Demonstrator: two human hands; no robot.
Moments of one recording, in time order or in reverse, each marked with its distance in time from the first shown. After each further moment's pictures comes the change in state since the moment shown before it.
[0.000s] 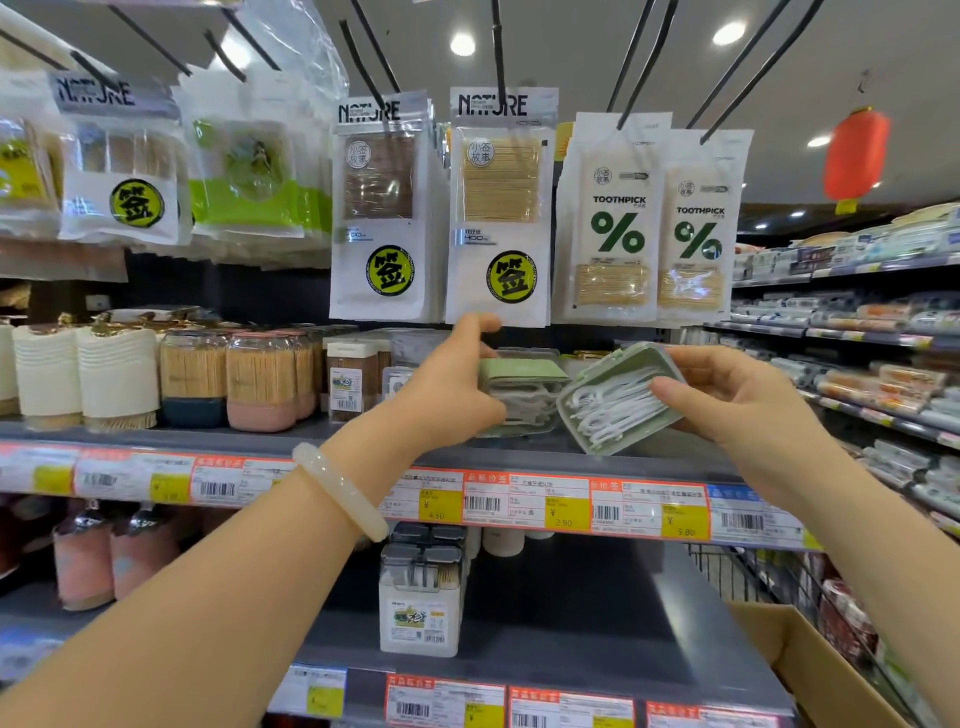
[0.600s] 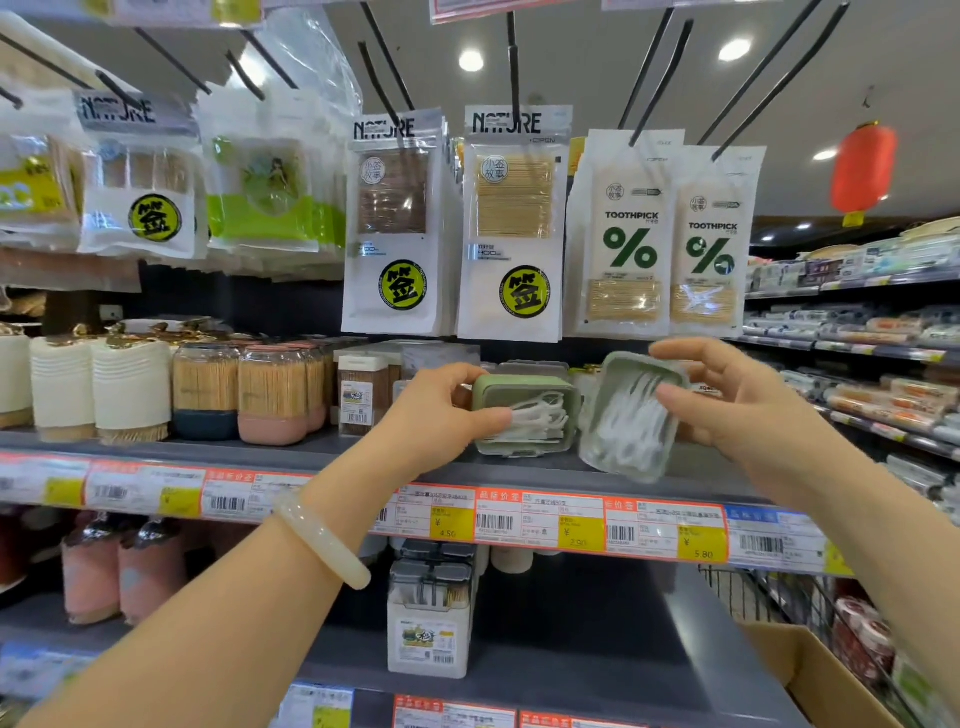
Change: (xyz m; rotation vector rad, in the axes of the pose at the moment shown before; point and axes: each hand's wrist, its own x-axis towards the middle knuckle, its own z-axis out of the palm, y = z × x) left_hand -0.008 -0.022 -0.003 -0.290 0.072 -0.114; right_hand 0.010 -0.010 0.004 0.008 -0.142 -0.008
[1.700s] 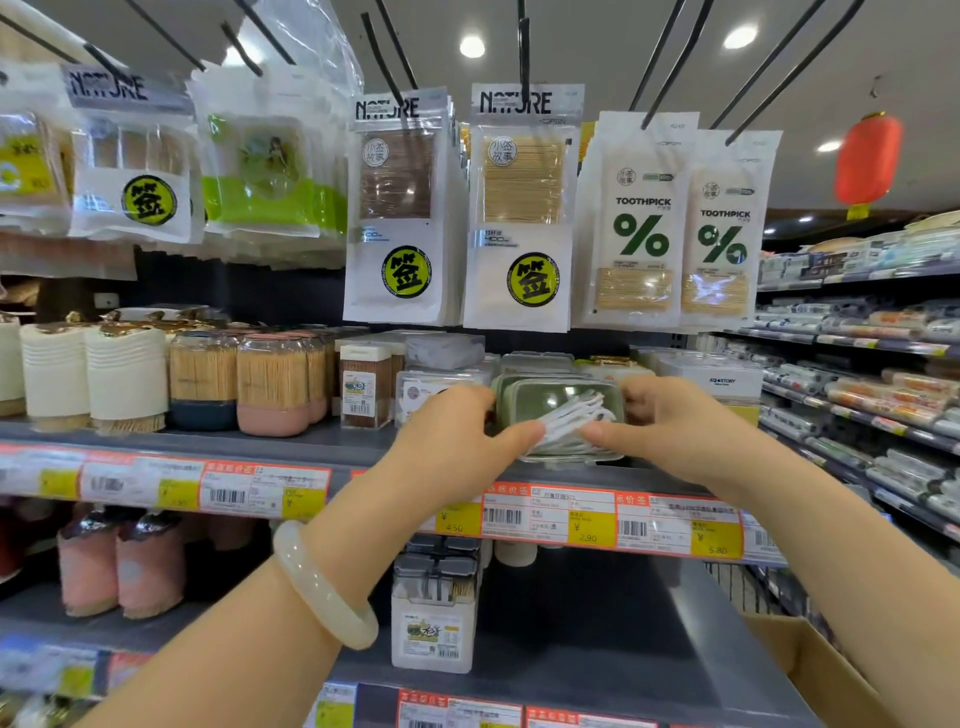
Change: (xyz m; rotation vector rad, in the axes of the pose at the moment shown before) left_hand -0.025 0.009 0.012 0.433 -0.028 0.045; right_hand 0.004 -0.005 0.042 -0.431 -0.205 0.140
